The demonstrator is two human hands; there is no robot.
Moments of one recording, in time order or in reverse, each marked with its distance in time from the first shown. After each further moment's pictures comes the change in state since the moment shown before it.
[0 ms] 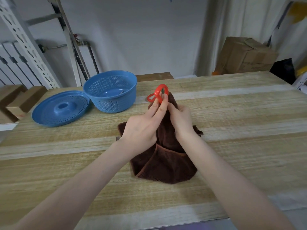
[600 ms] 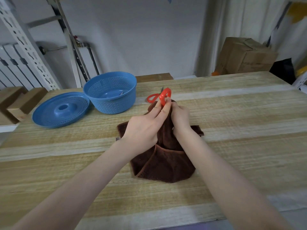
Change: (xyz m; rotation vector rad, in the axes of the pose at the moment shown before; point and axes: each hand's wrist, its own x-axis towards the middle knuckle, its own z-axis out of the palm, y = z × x) left_hand 0.004 0.004 -0.003 0.055 0.007 0.033; right_hand 0.022 0.005 0.004 0.099 0.101 0.118
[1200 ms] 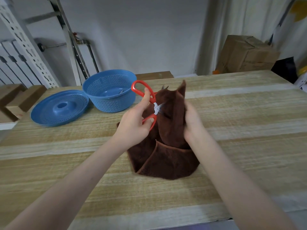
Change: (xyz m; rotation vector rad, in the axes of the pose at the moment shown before) left_hand -0.003 -0.022 0.002 -0.701 -0.065 -0.414; right_hand 0.003 0.000 -0.023 0.381 -0.340 0.173
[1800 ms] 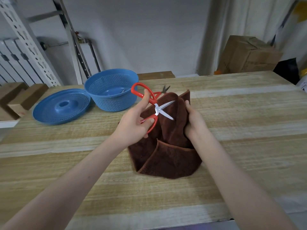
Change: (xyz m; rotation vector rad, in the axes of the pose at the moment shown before) left_hand -0.003 -0.005 -0.005 -0.216 -0.069 -0.072; right_hand 0.011 0.002 -0.015 -0.044 0.192 0.019
